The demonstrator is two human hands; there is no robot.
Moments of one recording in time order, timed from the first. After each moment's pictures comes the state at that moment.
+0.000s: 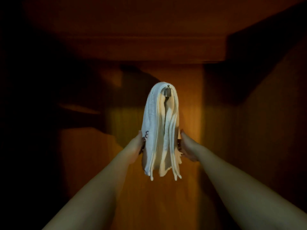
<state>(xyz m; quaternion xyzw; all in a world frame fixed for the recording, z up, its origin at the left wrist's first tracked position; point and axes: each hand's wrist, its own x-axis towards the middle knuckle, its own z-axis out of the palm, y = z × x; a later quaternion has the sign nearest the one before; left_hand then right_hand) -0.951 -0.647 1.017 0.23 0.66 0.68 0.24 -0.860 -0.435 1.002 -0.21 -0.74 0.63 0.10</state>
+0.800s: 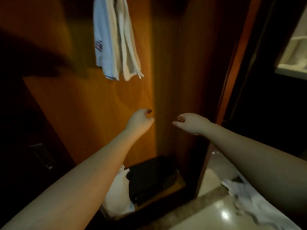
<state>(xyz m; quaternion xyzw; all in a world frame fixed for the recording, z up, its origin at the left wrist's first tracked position) -0.692 -0.749 0.842 0.45 0.82 0.35 0.08 -0.517 -0.603 0.836 -0.35 -0.92 0.16 0.04</state>
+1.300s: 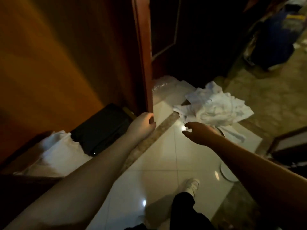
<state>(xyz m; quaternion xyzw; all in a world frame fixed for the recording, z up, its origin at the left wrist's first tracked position) -0.452 -0.654 0.604 0.61 0.72 0.13 0.30 -0.209 -0.604 0.580 -0.56 -0.78 0.26 -0.12</state>
